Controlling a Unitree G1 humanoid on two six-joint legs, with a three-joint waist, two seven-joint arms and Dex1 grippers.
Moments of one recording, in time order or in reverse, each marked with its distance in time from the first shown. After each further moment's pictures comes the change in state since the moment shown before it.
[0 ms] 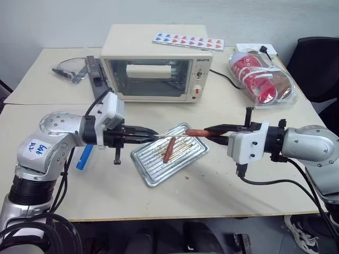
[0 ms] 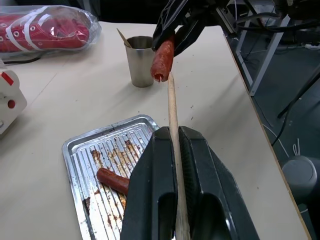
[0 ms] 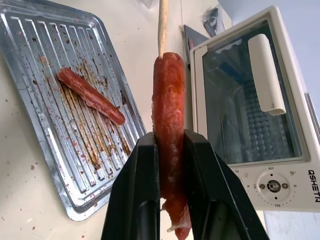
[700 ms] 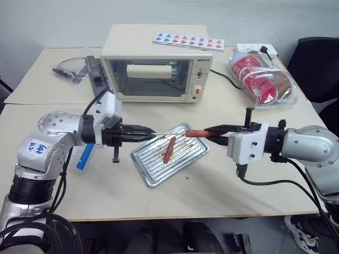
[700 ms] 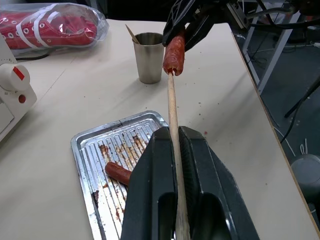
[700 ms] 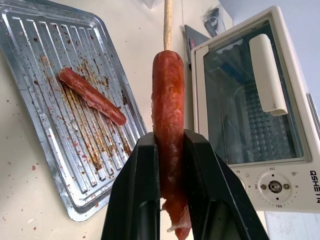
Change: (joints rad) left arm 0.000 -0.018 -0.001 0.017 0.018 -0.013 0.006; right arm 0.004 0.001 0.000 0.000 0.000 0.005 0.000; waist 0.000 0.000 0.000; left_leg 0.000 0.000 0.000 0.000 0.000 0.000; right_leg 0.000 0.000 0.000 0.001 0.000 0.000
